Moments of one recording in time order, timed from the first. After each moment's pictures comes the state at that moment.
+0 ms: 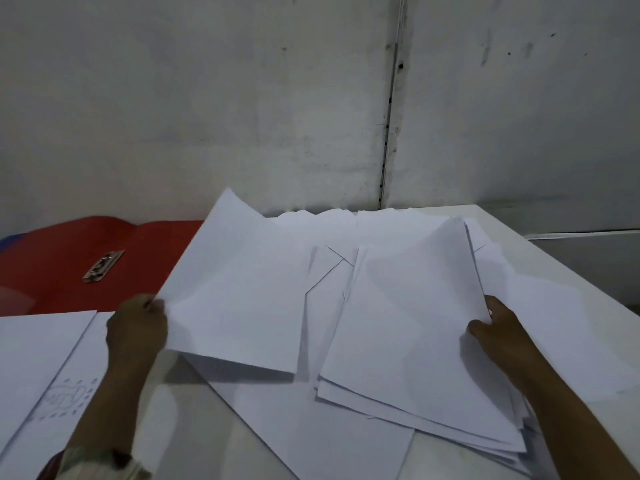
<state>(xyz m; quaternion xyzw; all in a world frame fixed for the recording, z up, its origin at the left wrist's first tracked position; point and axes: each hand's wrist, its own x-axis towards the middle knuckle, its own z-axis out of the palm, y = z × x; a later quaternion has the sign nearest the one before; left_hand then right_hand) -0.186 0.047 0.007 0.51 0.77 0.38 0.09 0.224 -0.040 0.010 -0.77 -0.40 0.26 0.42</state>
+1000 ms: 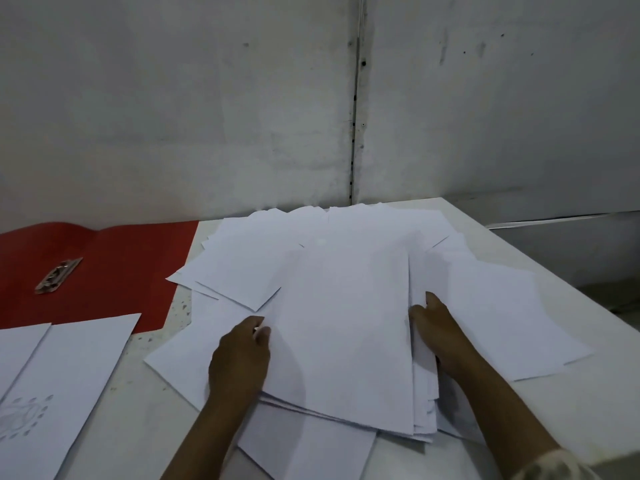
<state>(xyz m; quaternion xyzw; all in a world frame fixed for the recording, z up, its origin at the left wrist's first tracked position) -0.045 -0.006 -0.011 0.64 0.68 0.30 0.20 0.193 -0.034 0.003 -0.74 -0.39 0.34 0.43</state>
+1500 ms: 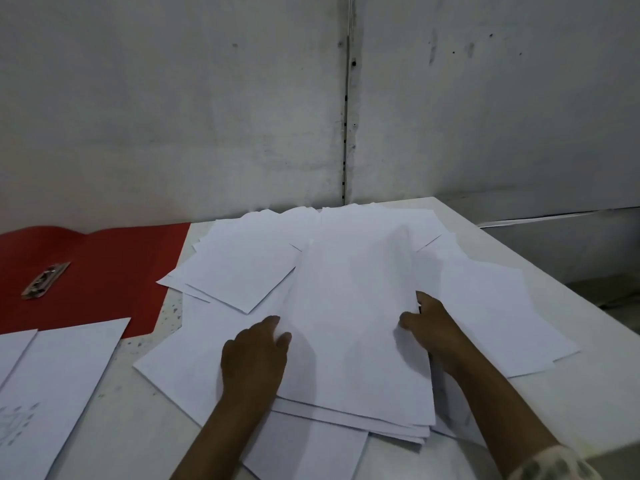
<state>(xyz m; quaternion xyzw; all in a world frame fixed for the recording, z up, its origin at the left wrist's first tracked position) -0.024 -0.006 -0.014 0.72 0.66 0.18 0.11 0.200 -0.039 0.008 -0.73 -0.40 0.37 0.41</state>
